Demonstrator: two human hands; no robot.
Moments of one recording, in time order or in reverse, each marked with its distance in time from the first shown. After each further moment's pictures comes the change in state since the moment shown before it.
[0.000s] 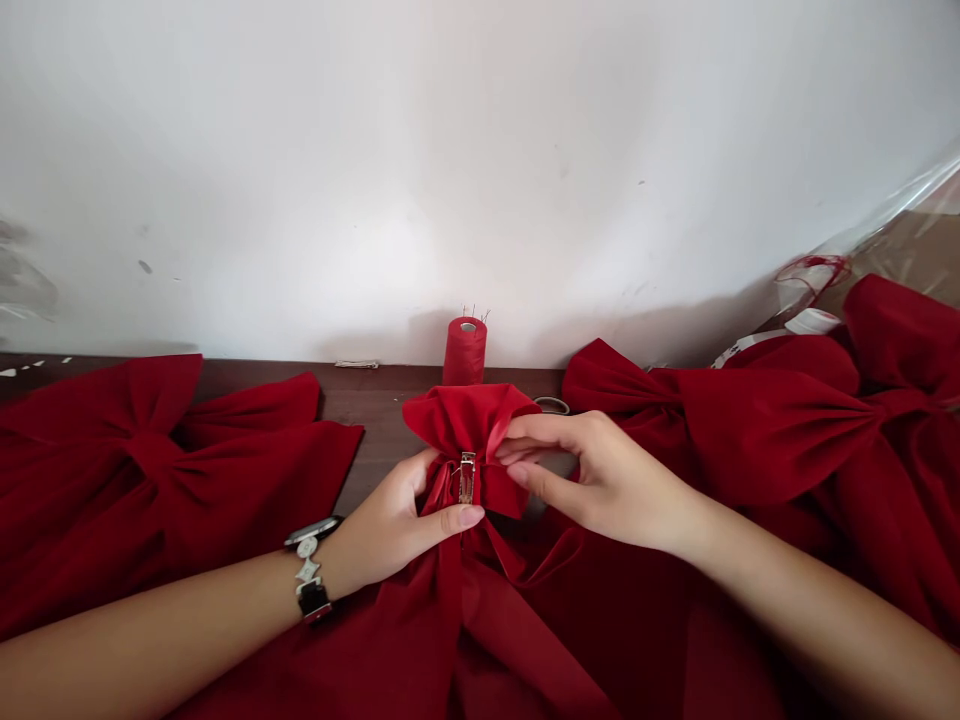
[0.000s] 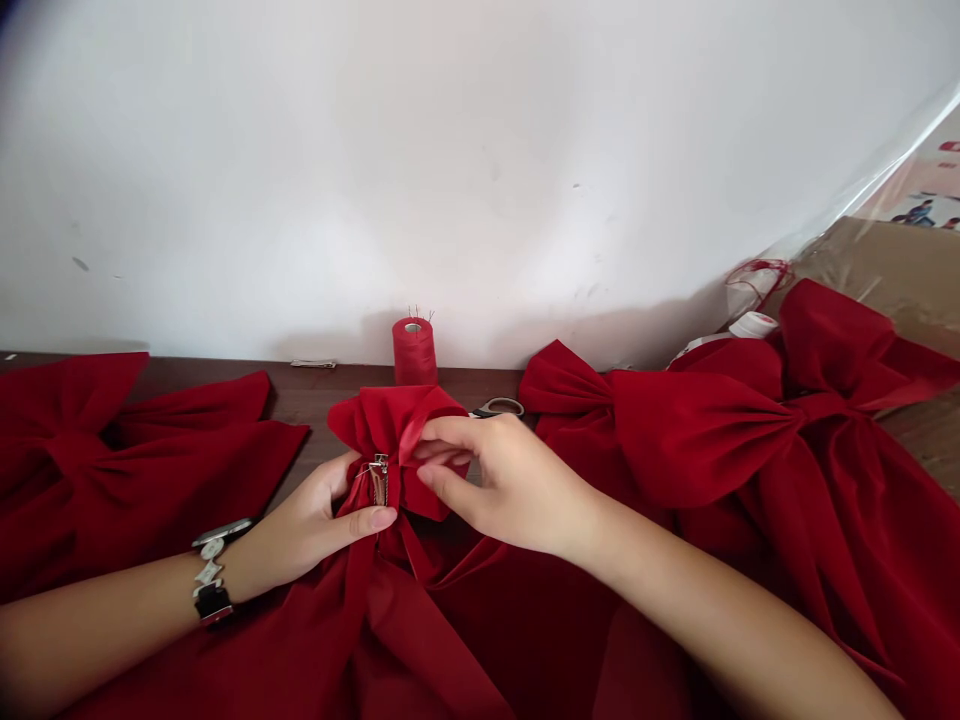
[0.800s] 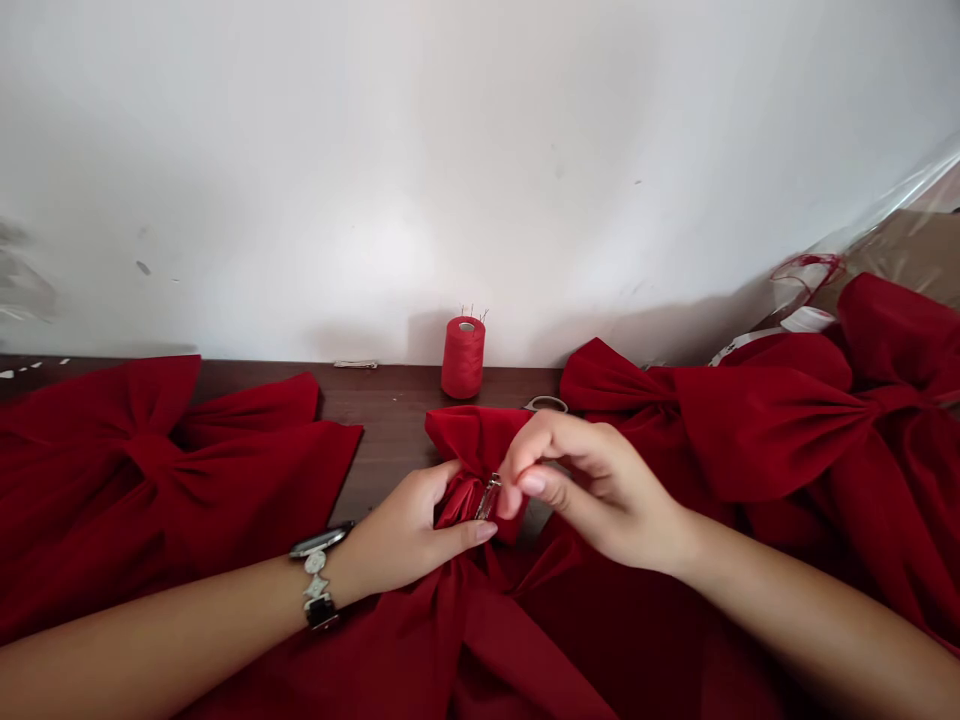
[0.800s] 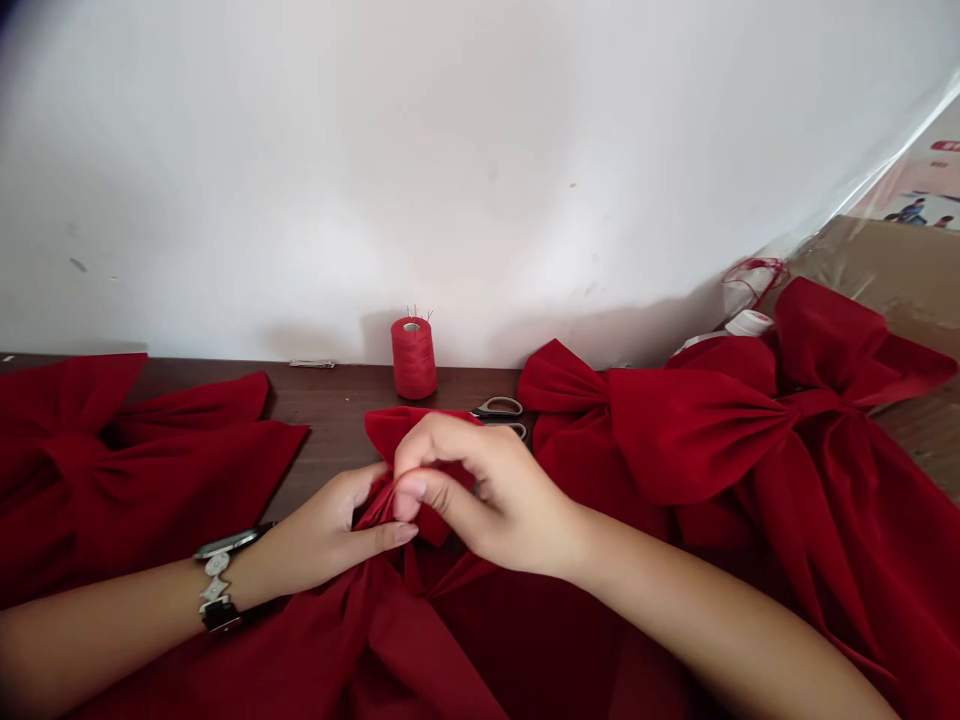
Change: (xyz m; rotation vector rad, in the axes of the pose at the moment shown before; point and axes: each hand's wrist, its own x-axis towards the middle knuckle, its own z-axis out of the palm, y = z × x) left_hand 0.005 0.002 0.009 0.134 -0.120 0.060; right_hand -0.003 -0.002 0.011 0.233 0.038 -0.289
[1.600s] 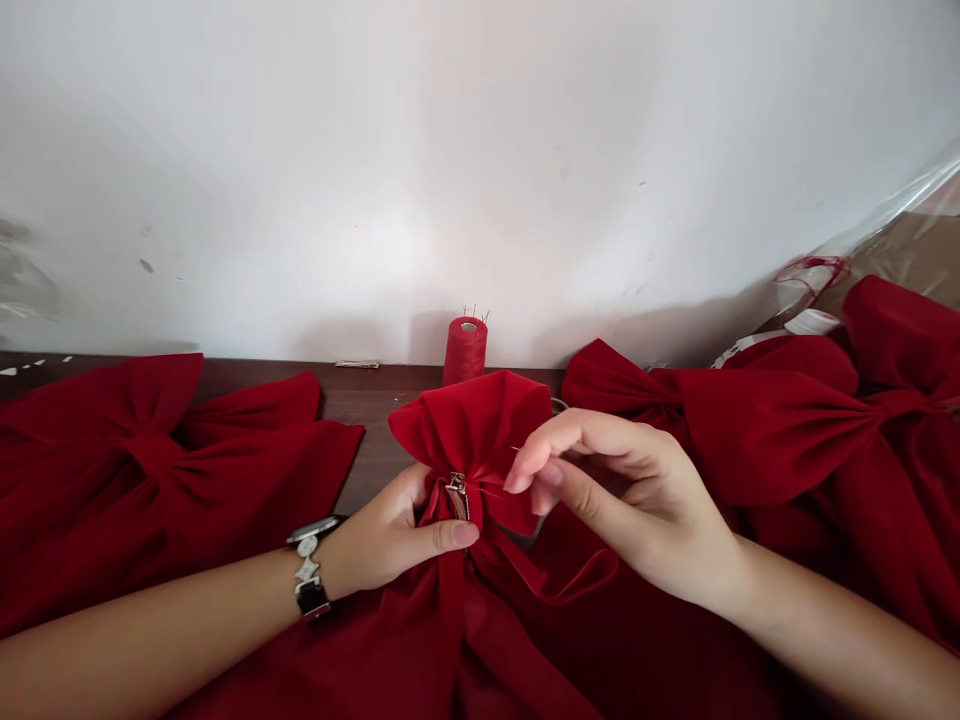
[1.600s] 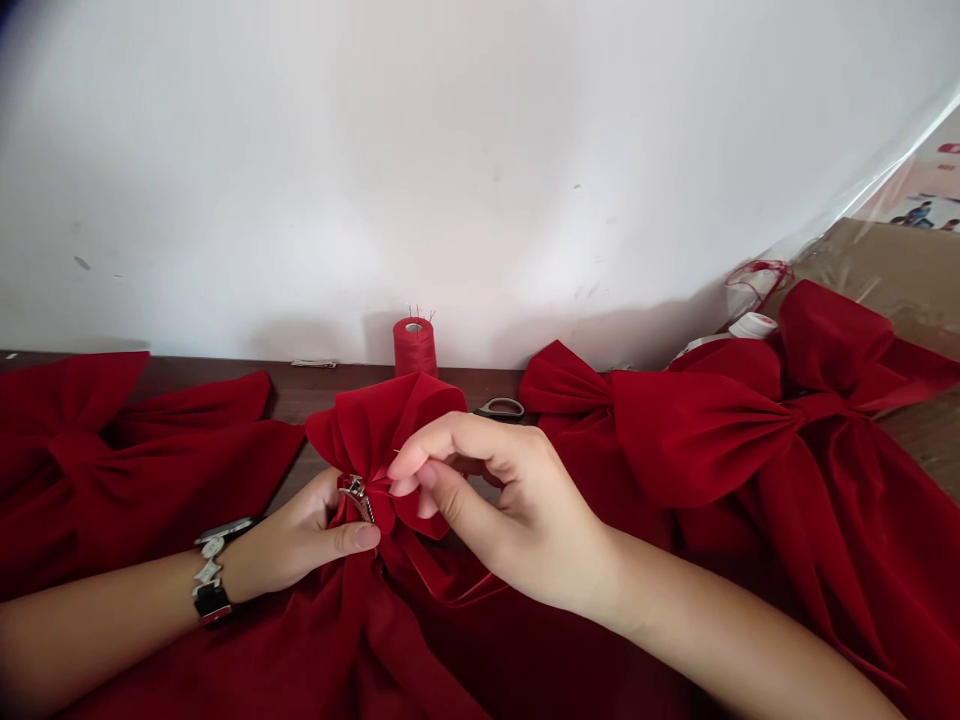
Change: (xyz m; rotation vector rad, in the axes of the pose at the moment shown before) left_hand -0.010 -0.004 -0.007 -0.317 0.024 -0.015; right_hand -0.004 -0.023 -0.001 -0.020 0.133 0.079
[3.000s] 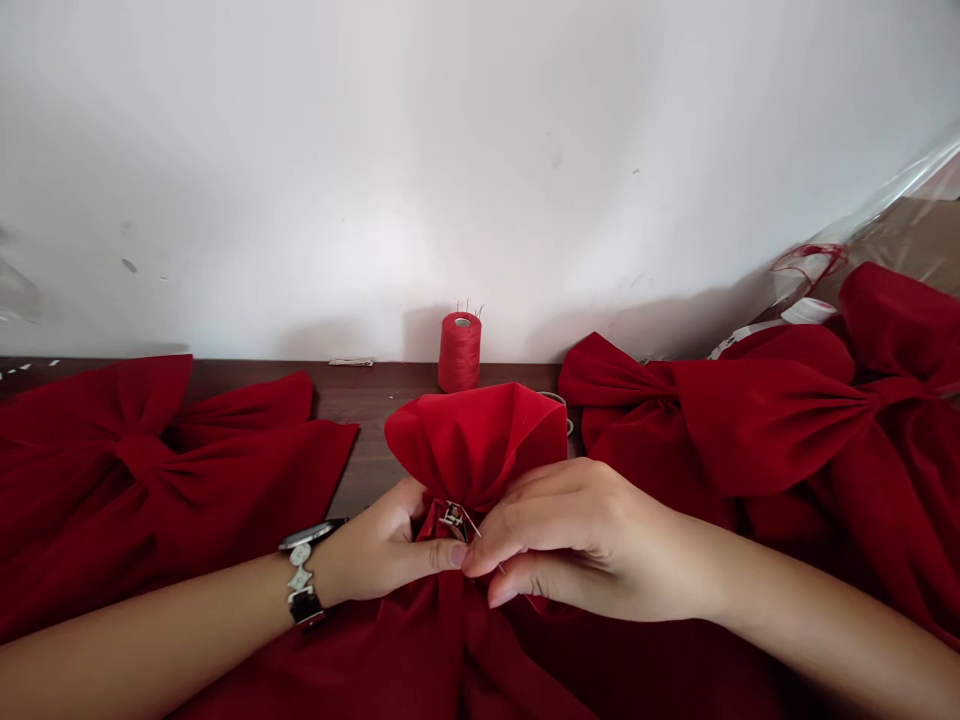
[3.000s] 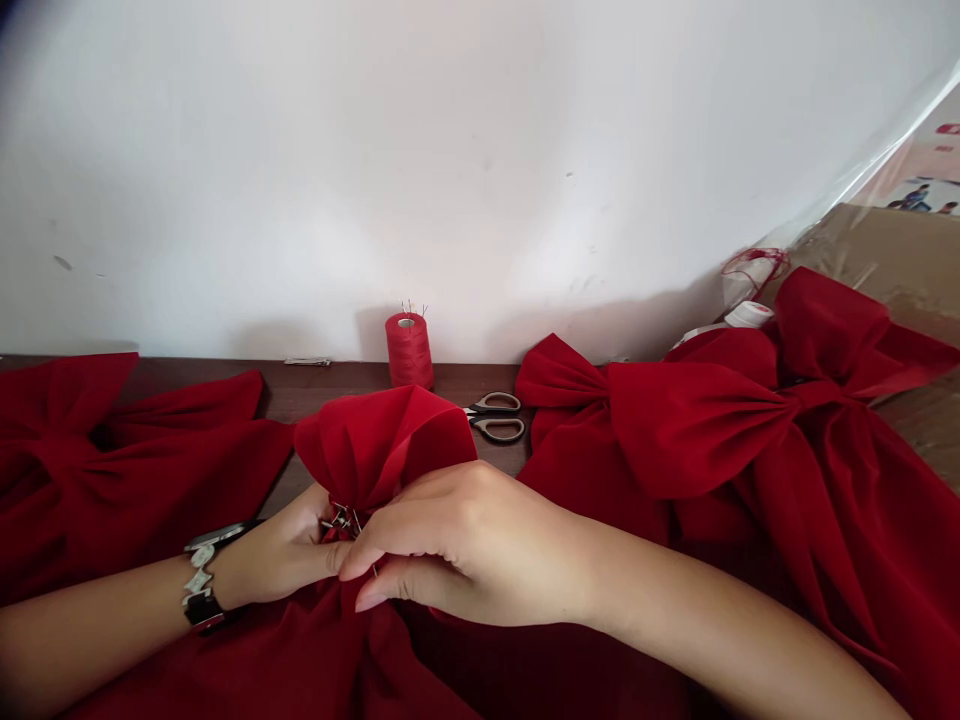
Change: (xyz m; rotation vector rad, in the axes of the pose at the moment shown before) left_hand -0.003 0.001 0.002 0.117 -0.062 0.072; right_hand 0.003 0.006 0.003 -0.204 -0.405 -0.200
